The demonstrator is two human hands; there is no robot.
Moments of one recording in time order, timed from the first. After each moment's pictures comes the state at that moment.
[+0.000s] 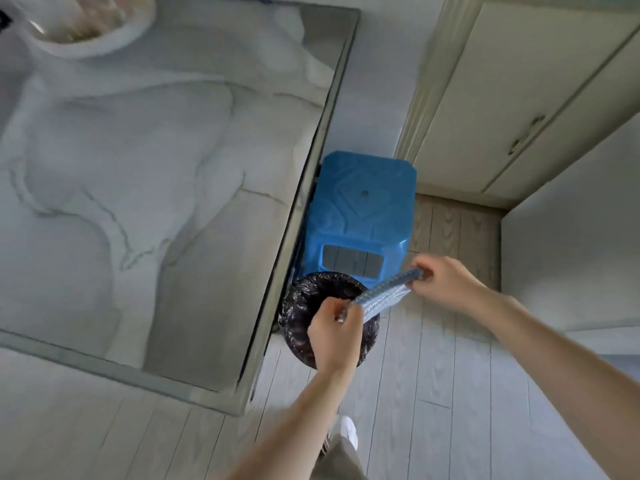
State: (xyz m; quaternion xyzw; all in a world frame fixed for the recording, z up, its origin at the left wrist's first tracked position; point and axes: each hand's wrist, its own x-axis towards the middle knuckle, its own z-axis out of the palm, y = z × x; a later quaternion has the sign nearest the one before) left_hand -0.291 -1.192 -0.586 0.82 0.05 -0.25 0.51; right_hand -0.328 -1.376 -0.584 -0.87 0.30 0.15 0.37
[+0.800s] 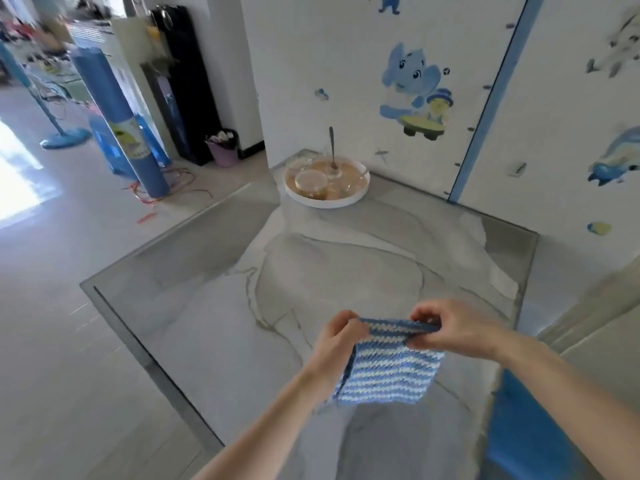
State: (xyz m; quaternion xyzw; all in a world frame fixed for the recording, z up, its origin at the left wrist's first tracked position) left_hand -0.015 -1.031 -0.423 0.68 -0.01 -0.25 0.69; right_hand -0.027 -1.225 -0.386 -0.92 -0.01 0.18 0.34
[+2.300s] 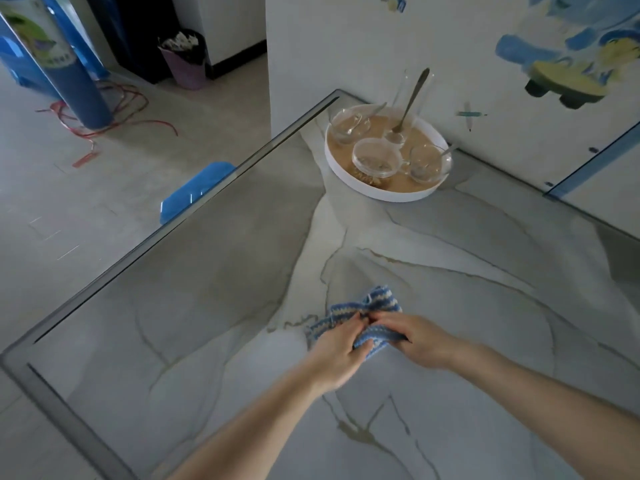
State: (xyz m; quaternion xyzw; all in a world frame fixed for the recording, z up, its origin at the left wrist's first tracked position) left_hand 0.254 -0.902 -0.536 0.82 -0.26 -0.31 0.40; right_hand 0.236 -1.076 -0.536 -0.92 -0.07 0.28 0.26
